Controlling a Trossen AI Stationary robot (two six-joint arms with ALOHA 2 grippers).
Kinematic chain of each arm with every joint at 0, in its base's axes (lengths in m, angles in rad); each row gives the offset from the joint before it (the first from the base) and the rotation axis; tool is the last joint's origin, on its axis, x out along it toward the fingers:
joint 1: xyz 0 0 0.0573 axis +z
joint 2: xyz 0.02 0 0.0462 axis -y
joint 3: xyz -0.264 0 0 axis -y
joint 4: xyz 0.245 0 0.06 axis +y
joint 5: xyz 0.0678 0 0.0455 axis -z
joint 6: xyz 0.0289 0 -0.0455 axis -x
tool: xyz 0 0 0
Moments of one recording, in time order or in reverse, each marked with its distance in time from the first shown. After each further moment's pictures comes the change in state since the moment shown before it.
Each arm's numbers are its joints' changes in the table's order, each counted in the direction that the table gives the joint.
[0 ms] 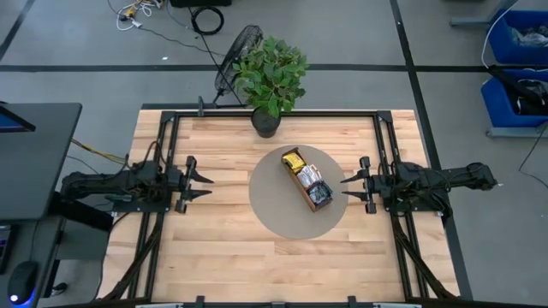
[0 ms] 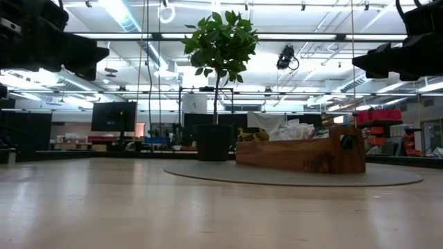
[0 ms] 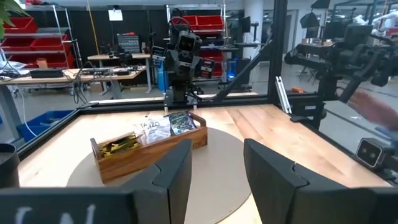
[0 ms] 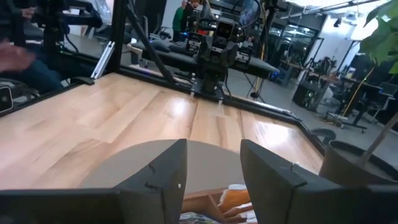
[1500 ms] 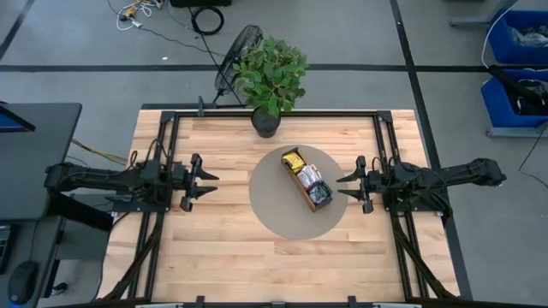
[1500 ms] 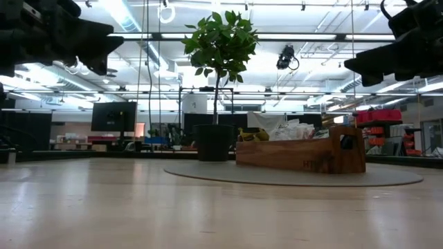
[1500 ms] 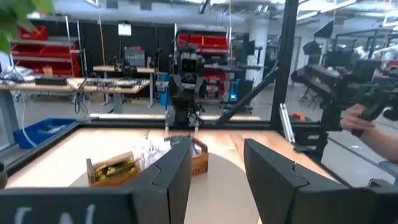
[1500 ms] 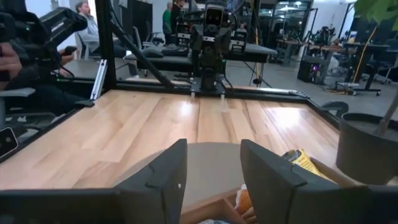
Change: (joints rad) left arm 0.000 -0.372 0.000 -0.469 -0.032 0.084; right arm 0.000 -0.200 -0.001 -0.194 0.028 -0.208
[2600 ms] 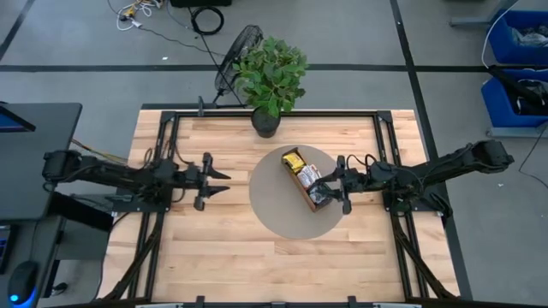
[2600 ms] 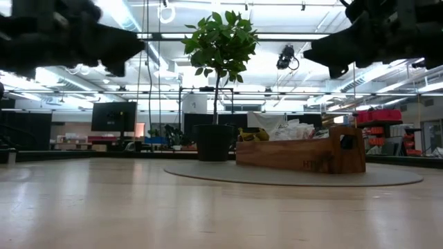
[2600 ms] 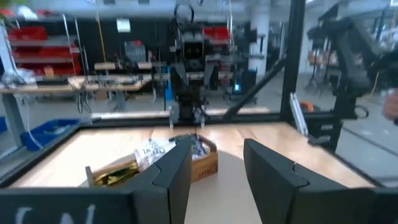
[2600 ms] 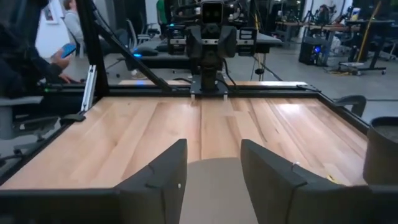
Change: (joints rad) left arm 0.028 -0.504 0.074 -0.391 0.030 -0.064; right arm 0.002 -0.686 0.199 -0.450 0.020 -0.076
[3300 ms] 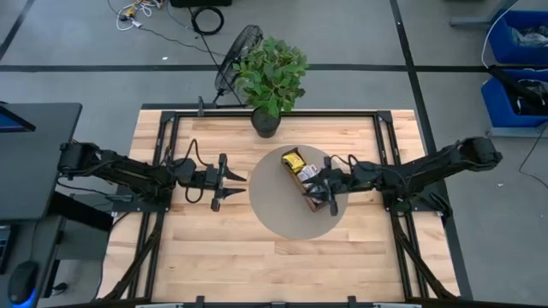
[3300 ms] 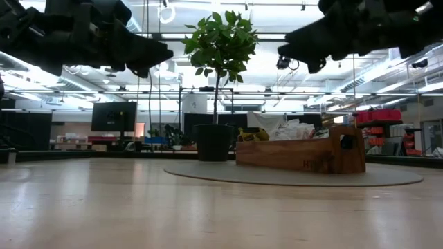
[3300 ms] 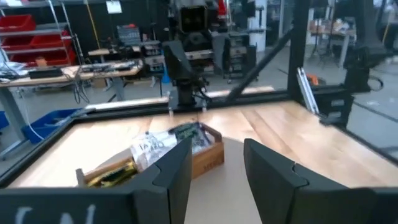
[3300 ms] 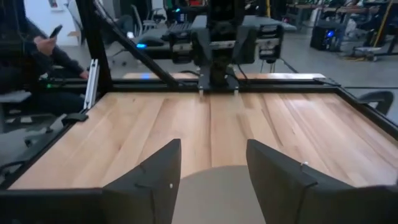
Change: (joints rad) left arm 0.003 -0.281 0.138 -0.064 0.011 -0.072; right arm 0.000 -0.222 0.190 0.038 -0.039 -0.009
